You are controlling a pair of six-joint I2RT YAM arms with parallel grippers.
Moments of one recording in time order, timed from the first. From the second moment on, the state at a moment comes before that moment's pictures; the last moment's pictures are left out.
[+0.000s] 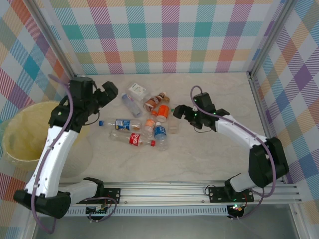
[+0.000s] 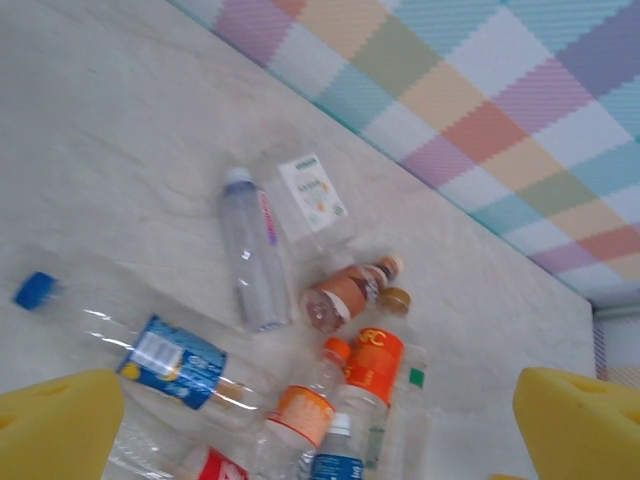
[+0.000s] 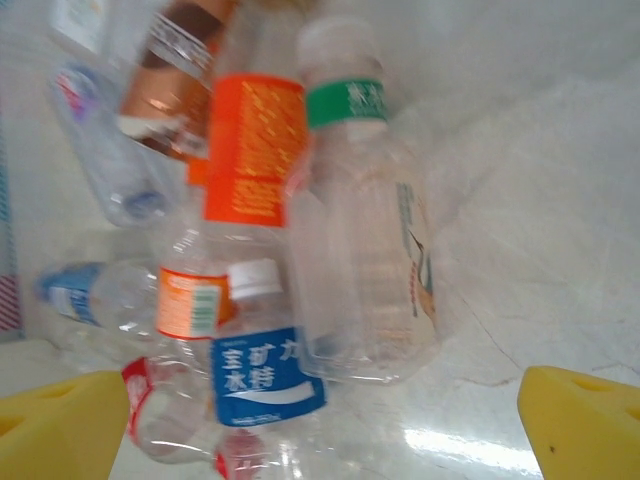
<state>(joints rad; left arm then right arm) -0.27 1.17 1.45 -0.89 -0.10 -0.77 0.48 1.49 1.01 -0.40 -0.23 0.79</state>
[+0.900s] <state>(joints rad) -0.38 1.30 1.42 -0.74 0.00 -0.76 0.62 1.86 1.23 -0.49 0.00 0.57</state>
